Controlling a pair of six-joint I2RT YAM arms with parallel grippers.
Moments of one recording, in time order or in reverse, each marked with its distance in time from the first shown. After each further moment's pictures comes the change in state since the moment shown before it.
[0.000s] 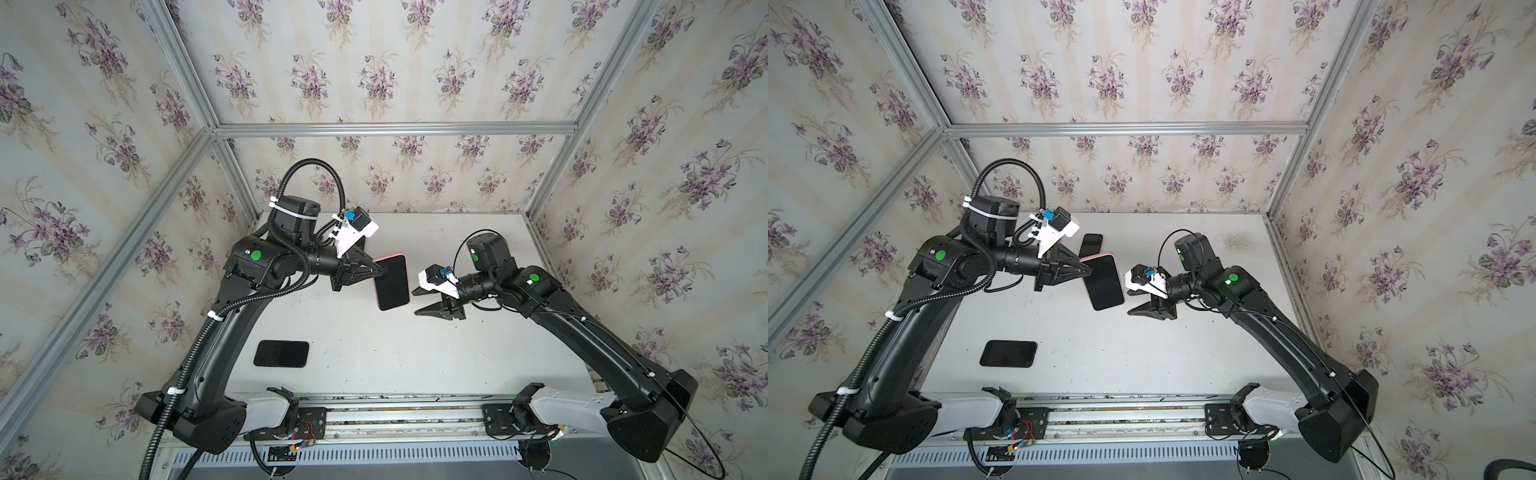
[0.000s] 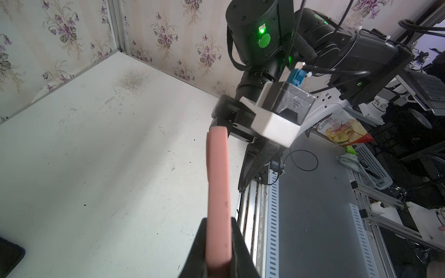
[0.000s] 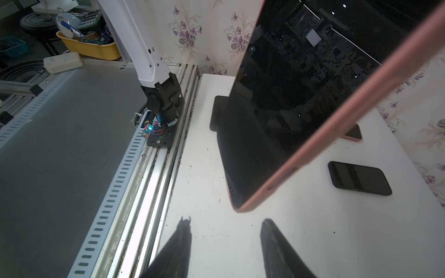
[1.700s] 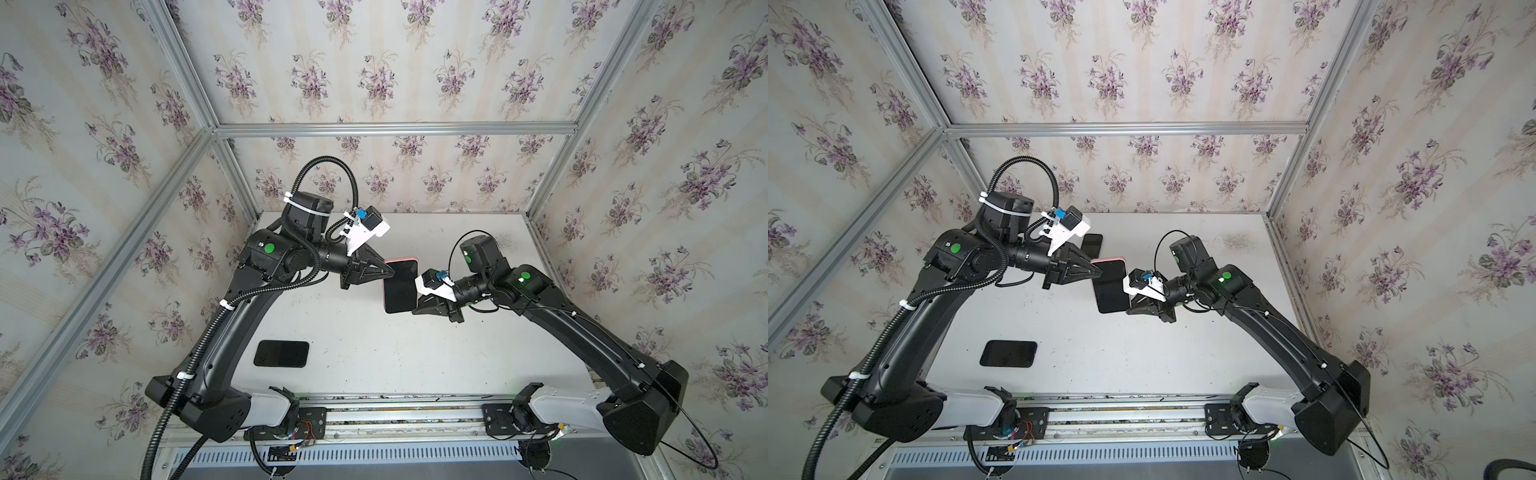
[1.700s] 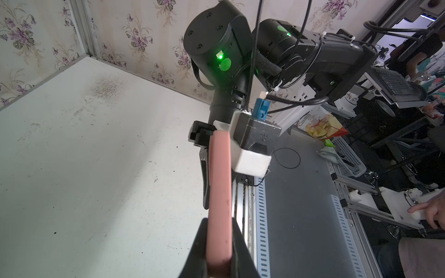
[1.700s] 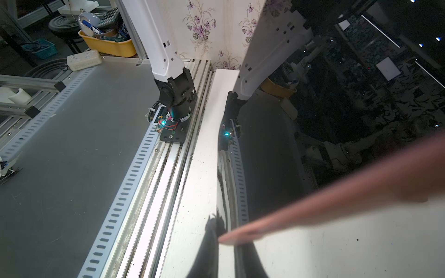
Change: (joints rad) left arm -0.056 0.061 0.035 0.022 0.071 -0.008; right arm 0.008 0.031 -0.013 -0.037 -0.037 -0.048
